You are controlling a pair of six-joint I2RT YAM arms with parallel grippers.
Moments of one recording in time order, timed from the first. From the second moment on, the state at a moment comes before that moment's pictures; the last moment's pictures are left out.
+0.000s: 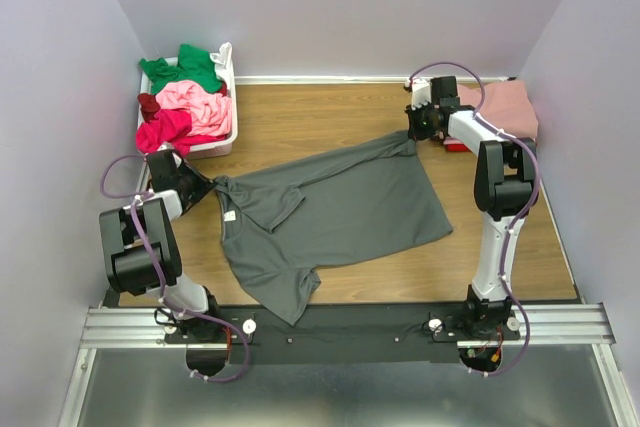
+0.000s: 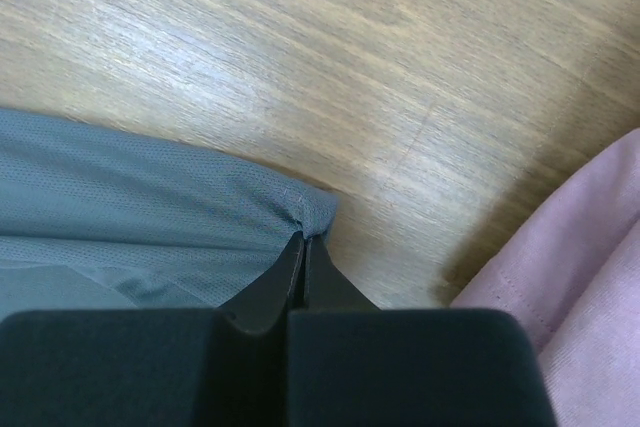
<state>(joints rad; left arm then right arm) 0.30 1.57 0.68 0.15 0.33 -0.61 0.10 2.17 1.63 -0.32 -0.27 -0.29</state>
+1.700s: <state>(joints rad) 0.20 1.67 0.86 -0.01 0.38 -0.45 0.09 2.04 1.55 -0.34 -0.35 -0.33</state>
